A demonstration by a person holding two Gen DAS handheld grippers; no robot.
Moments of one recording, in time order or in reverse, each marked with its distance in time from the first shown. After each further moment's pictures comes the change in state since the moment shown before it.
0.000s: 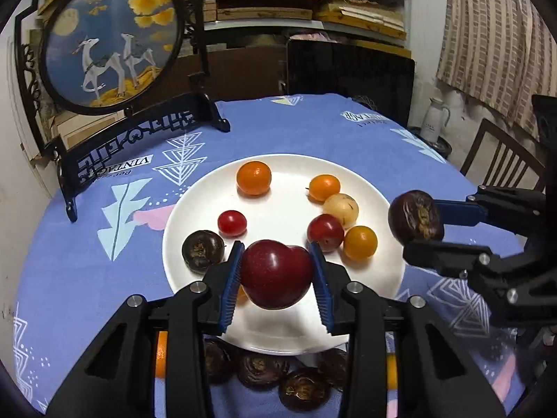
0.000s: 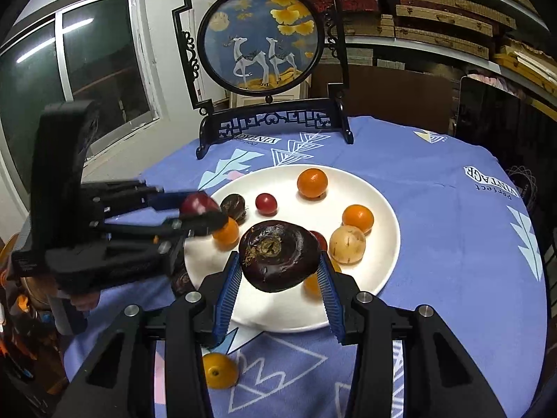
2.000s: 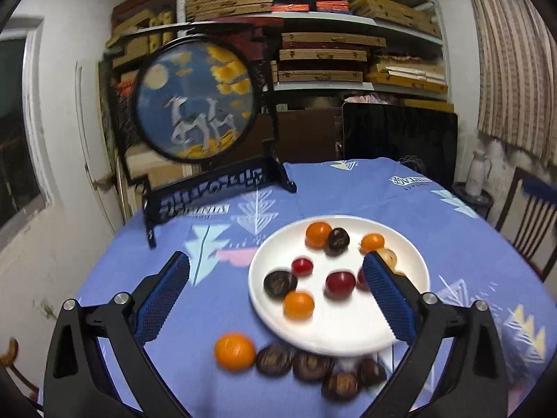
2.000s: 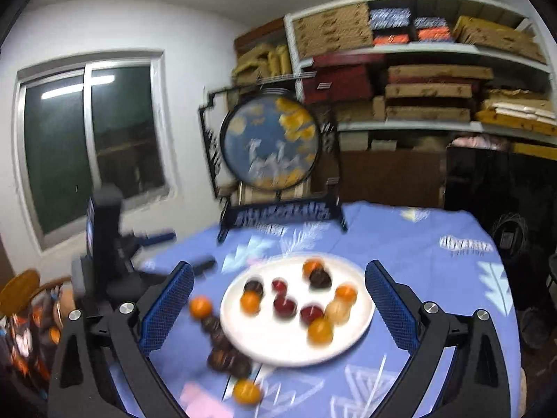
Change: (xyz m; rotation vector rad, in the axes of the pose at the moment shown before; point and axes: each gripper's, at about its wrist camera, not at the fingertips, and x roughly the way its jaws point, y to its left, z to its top) left arm -0.094 0.019 -0.014 -0.098 -0.239 0.227; right arm -0.110 0.017 -0.008 -0.020 -0.284 0.031
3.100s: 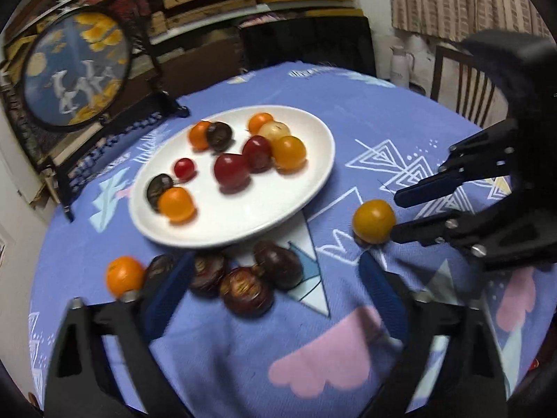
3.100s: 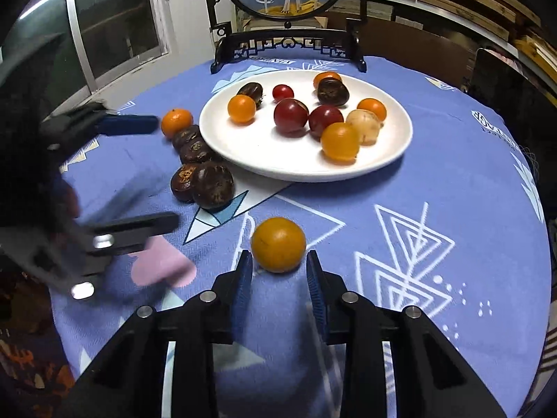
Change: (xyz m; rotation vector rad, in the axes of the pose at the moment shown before) left arm 0.034 -0.096 -0.085 0.347 0.279 -0.259; right arm 0.061 -0.002 -0.108 -0.074 0.517 -0.028
